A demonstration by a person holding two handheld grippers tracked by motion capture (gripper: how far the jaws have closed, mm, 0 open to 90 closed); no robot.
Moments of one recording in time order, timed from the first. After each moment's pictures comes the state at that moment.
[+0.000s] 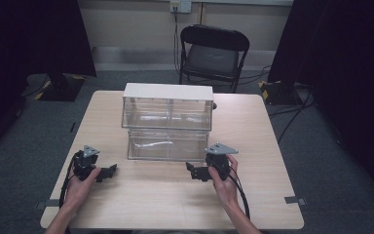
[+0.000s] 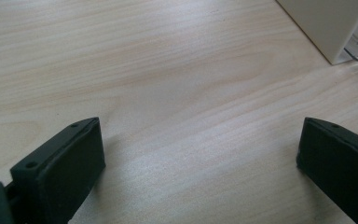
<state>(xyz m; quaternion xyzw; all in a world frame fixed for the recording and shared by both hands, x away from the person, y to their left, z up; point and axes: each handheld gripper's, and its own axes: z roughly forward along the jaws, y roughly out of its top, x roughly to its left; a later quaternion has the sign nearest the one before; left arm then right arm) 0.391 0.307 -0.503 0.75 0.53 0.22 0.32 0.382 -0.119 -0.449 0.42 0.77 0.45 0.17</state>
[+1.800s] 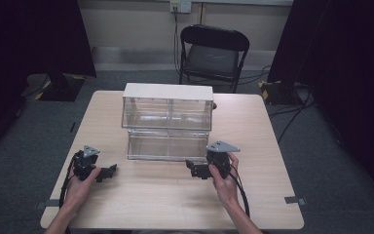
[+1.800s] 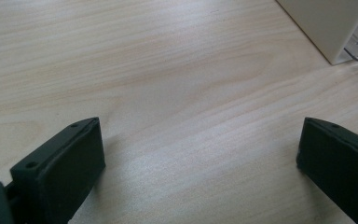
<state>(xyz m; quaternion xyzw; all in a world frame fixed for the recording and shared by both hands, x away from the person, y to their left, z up) 0.391 0.307 -0.503 0.76 0.53 0.22 0.32 0.383 -0.118 -0.439 0.42 0.76 0.47 0.17</state>
